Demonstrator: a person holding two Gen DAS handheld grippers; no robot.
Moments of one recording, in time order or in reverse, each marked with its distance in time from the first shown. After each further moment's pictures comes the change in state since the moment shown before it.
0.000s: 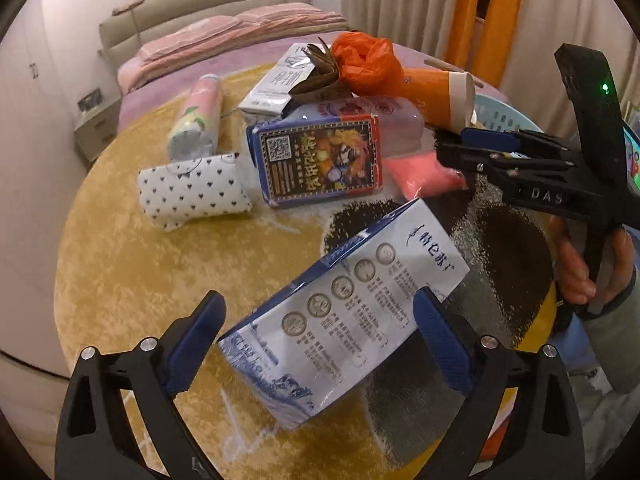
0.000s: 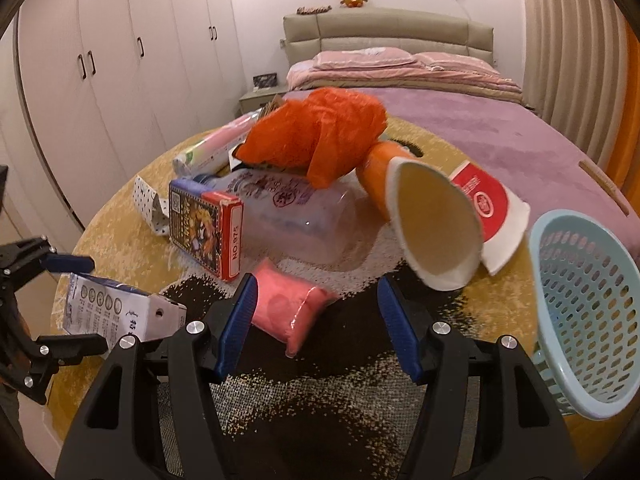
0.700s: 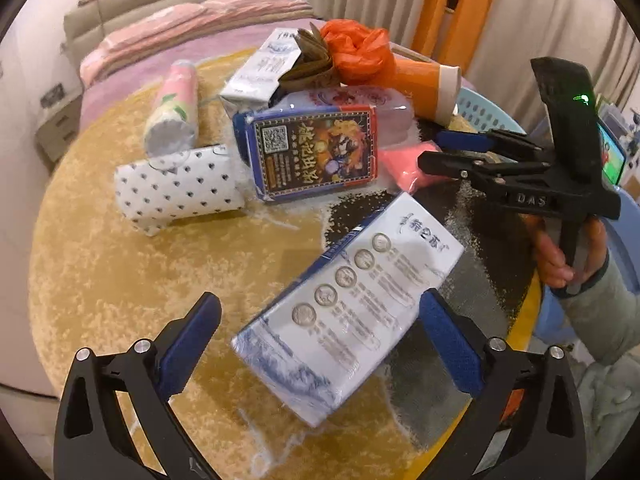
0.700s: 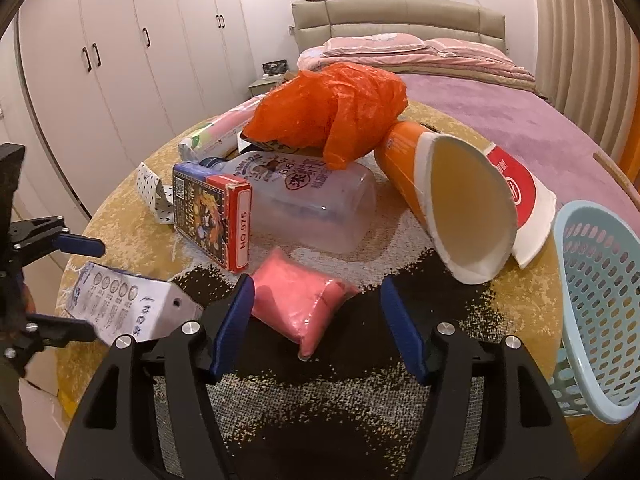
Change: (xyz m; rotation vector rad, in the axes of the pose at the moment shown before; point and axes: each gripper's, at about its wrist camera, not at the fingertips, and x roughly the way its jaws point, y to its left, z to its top) left arm 0.011 0.034 0.010 0.023 0.052 -0.176; right arm 0.011 0.002 -0.001 0.000 0.040 0.042
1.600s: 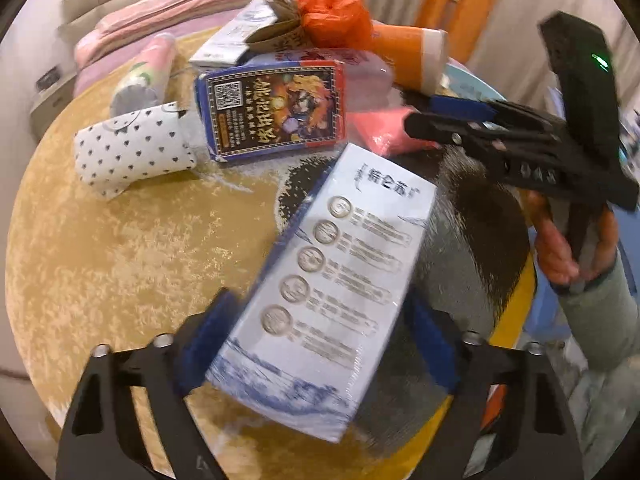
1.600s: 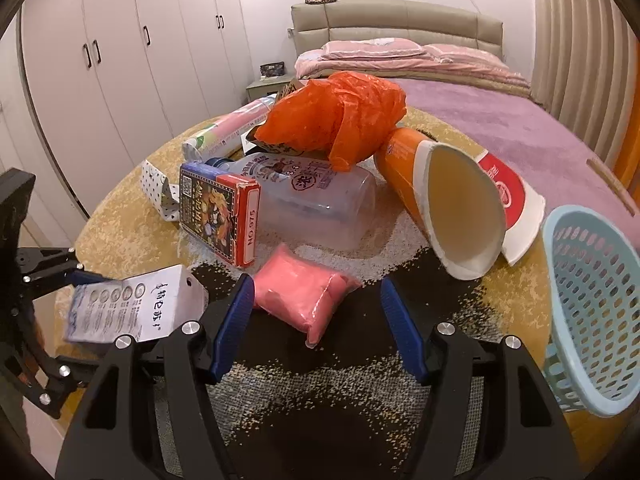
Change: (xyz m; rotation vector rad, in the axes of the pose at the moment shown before) left arm 0.023 -0.031 -0.006 -0.045 0.050 0.038; right arm -0.010 0.009 -0.003 -0.033 -0.015 -0.042
